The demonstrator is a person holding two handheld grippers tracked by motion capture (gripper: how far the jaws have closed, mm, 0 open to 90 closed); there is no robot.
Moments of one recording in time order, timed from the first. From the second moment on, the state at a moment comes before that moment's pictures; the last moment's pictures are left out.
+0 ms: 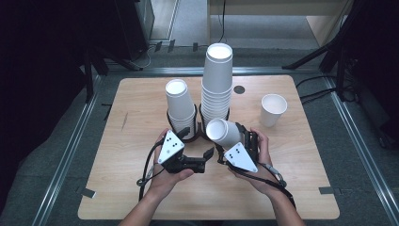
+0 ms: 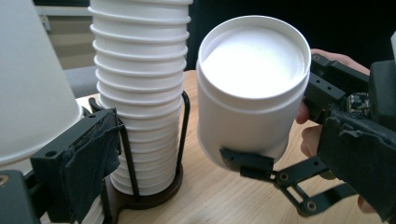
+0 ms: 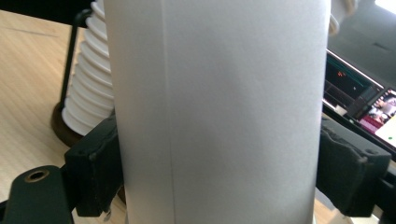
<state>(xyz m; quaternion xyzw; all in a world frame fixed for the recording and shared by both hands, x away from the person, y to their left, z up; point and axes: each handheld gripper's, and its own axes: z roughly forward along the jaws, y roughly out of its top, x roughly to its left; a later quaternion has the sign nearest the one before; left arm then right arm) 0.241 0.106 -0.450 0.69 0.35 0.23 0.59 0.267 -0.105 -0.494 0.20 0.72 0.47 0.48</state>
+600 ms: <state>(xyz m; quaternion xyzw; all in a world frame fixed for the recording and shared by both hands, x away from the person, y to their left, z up) 0.241 0.099 -0.452 0.70 0.34 0.22 0.59 0.255 -0.091 -0.498 0.14 0.73 0.46 0.49</state>
